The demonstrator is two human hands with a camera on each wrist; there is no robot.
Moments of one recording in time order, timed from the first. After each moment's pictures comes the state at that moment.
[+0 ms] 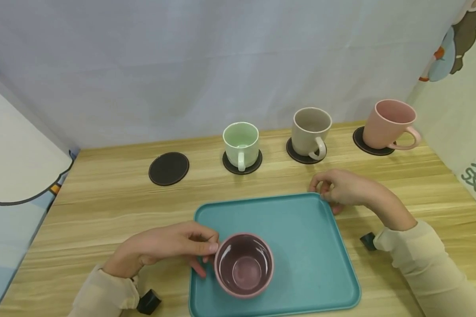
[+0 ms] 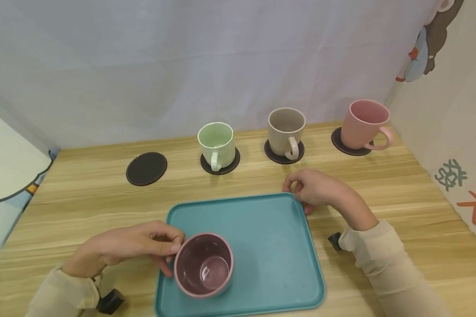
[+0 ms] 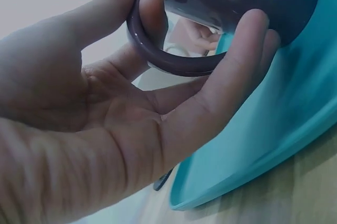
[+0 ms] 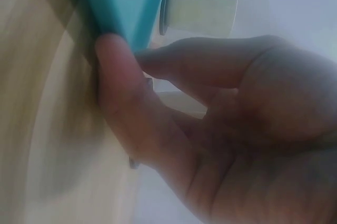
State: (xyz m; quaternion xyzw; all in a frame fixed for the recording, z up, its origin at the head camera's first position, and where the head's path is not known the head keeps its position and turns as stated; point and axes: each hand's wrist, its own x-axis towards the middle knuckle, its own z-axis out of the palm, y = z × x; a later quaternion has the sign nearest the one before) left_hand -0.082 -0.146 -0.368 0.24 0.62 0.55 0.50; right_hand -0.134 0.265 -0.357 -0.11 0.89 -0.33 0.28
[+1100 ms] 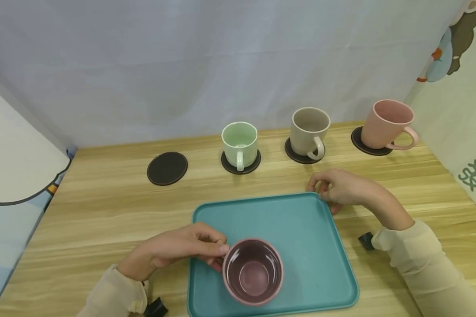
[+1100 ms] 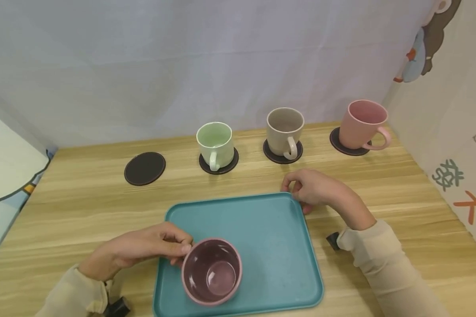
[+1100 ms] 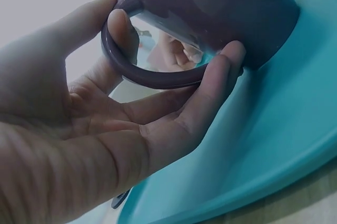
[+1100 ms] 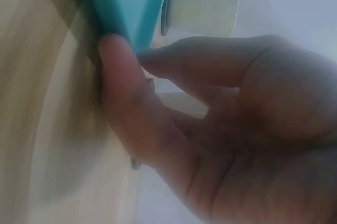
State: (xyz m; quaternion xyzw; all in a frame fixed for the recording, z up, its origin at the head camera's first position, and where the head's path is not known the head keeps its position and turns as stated) left_hand -0.080 -0.128 -0.386 0.26 0.60 0.58 0.48; right_hand -0.134 0.266 -0.359 -0.11 0.89 -0.33 0.28
